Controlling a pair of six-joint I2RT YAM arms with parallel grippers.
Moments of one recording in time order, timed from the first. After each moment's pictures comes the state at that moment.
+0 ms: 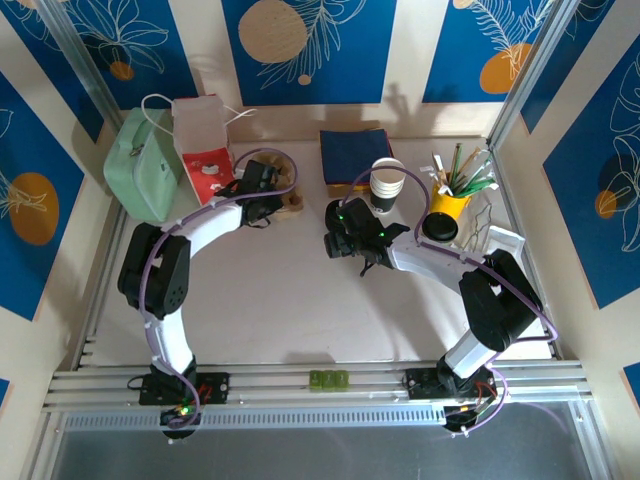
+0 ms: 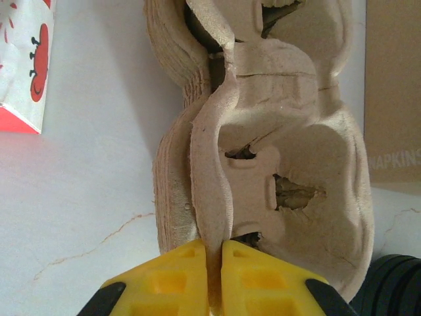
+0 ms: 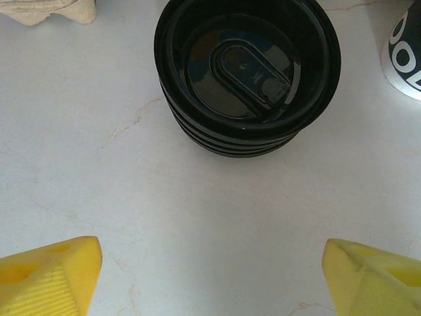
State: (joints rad) left arm -0.42 1.86 1.33 -0.32 -0.12 -0.76; right arm 0.66 1.59 1.00 -0.34 0.21 0.31
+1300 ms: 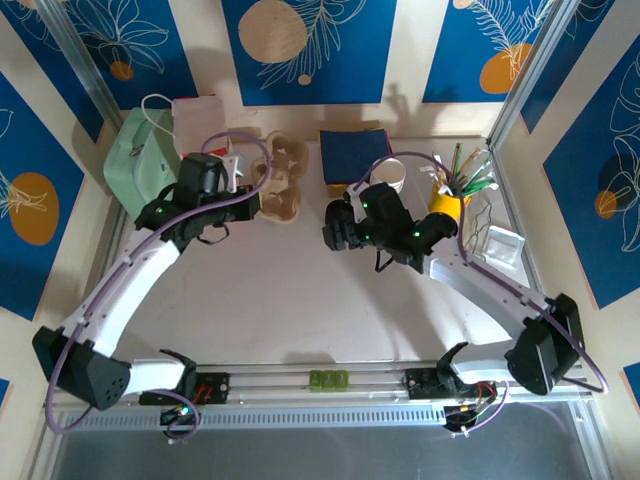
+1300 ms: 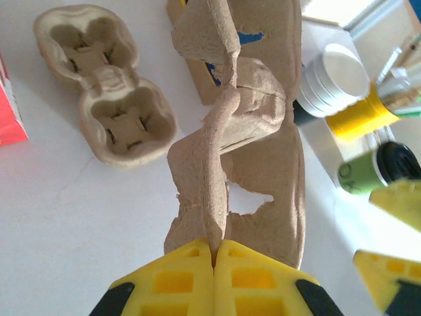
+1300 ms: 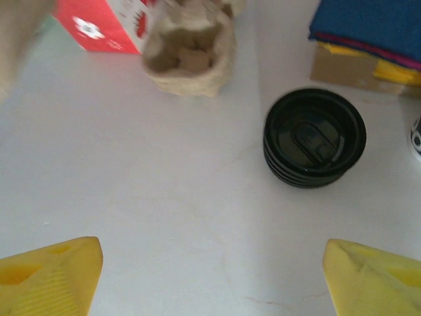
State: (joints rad) left arm -0.41 1.26 1.31 -0.72 0.20 -0.41; right arm 0.66 1.29 1.11 -0.52 -0.01 0.25
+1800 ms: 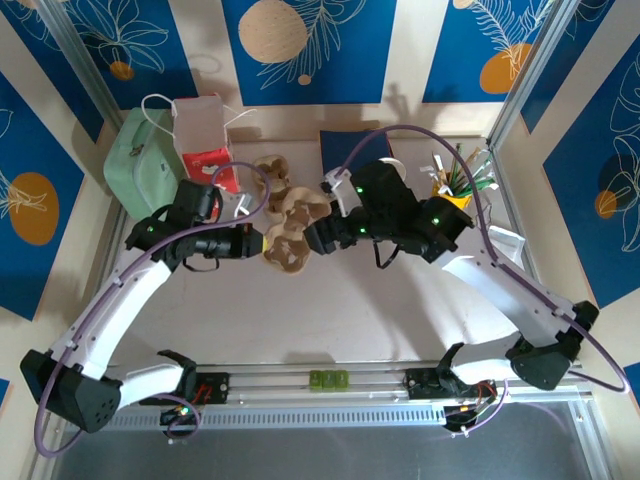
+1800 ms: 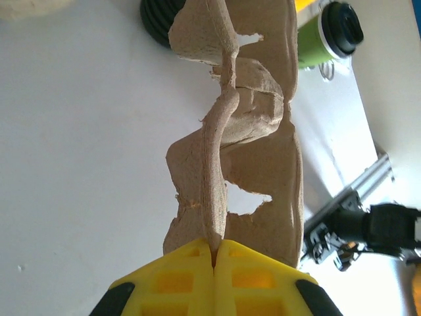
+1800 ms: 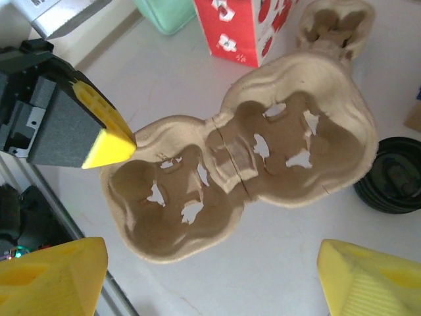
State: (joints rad) left arm -0.41 1.14 1.18 -0.92 0.51 -0.36; right arm 0.84 1.34 1.55 -0.92 -0.09 0.21
